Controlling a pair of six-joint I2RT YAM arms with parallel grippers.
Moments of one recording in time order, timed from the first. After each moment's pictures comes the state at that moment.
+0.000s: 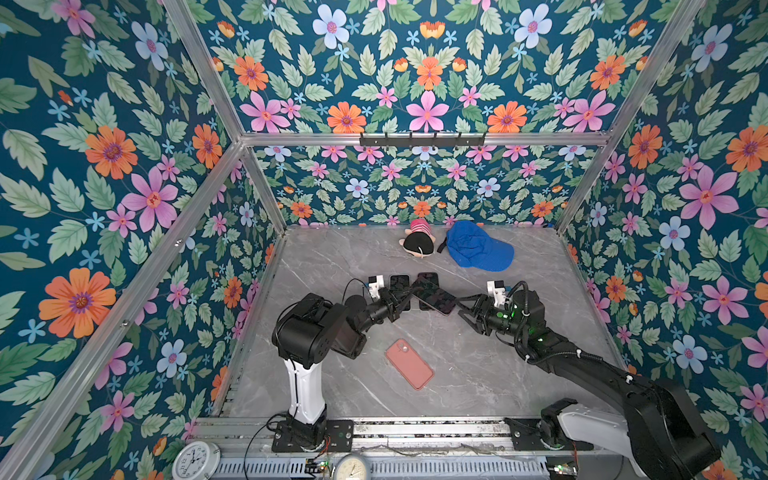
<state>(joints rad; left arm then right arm) -0.46 1.93 0.52 1.49 0.57 -1.65 0.40 1.17 0.45 0.41 -0.58 1.31</state>
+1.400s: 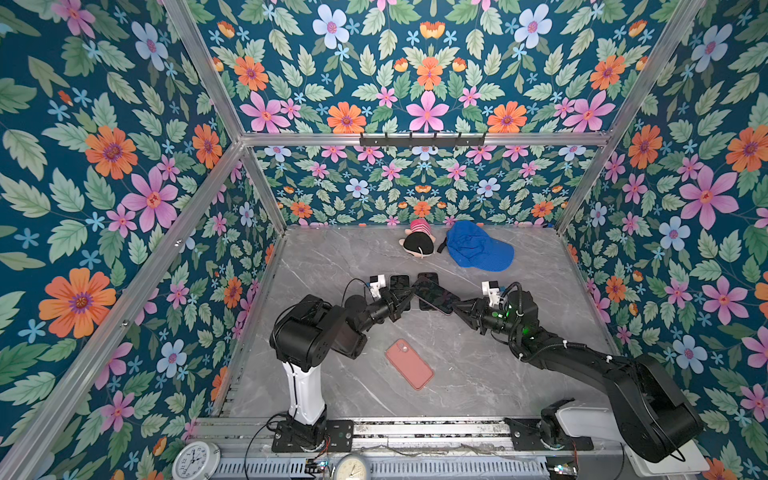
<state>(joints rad) -0.48 1.90 0.51 1.49 0.58 -1.69 0.40 1.31 0.44 0.58 -0.61 1.33</state>
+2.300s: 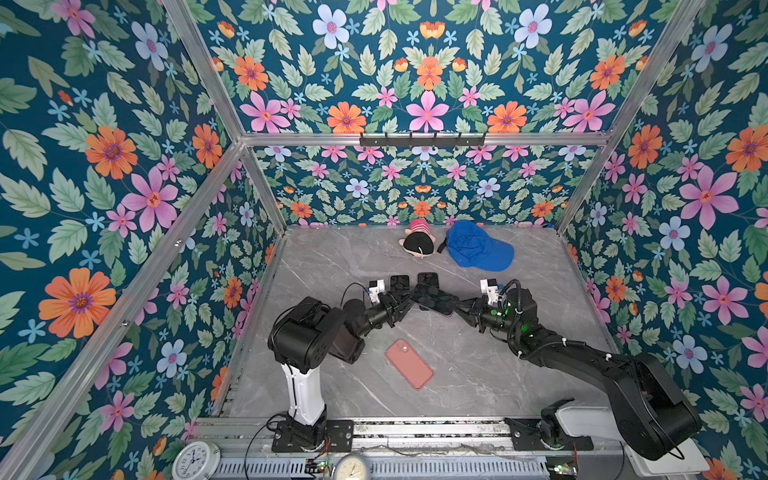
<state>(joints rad) -0.47 1.87 0.44 1.49 0.60 -1.68 0.40 1.30 0.46 0.55 -0.62 1.31</state>
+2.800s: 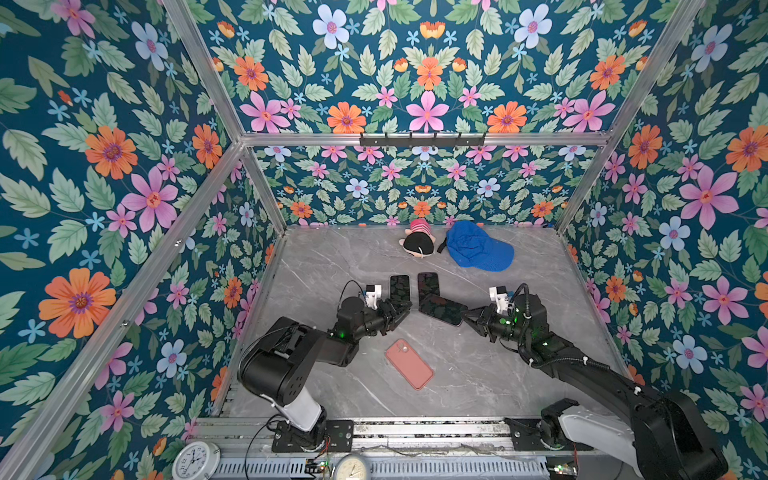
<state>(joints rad) -0.47 1.58 0.44 0.90 0.61 -1.34 0.39 1.09 0.43 0.25 -0.58 1.23</state>
